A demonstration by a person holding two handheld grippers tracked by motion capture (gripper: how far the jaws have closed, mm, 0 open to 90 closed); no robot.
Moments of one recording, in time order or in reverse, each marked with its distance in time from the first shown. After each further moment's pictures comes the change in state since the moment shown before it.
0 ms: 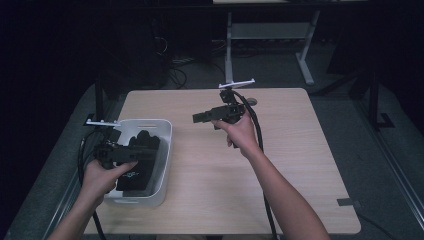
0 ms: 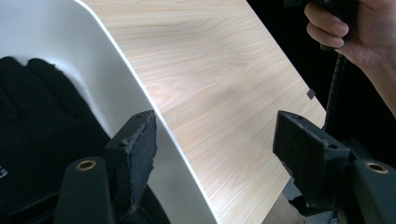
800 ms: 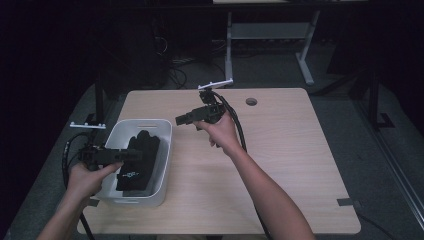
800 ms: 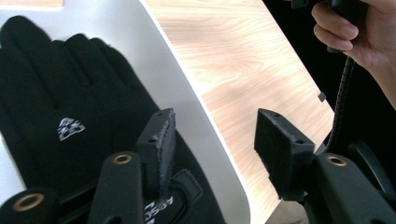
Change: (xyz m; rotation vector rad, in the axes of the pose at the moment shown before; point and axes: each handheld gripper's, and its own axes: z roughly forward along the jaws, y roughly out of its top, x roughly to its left) left arm 0.027 -0.011 -0.027 -0.016 0.037 -0.063; right arm 0.019 0.011 0.049 0.065 0.012 -0.027
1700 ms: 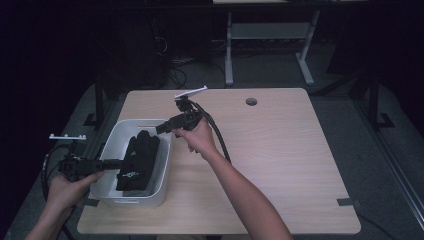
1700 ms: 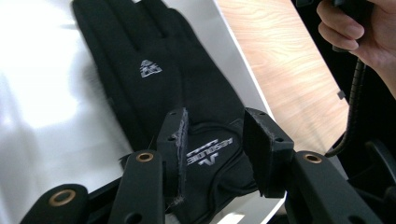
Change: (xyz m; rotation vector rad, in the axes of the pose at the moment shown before) left arm 0.035 -0.029 -0.032 0.005 0.051 -0.067; right arm 0.014 0.001 0.066 0.072 0.027 -0.004
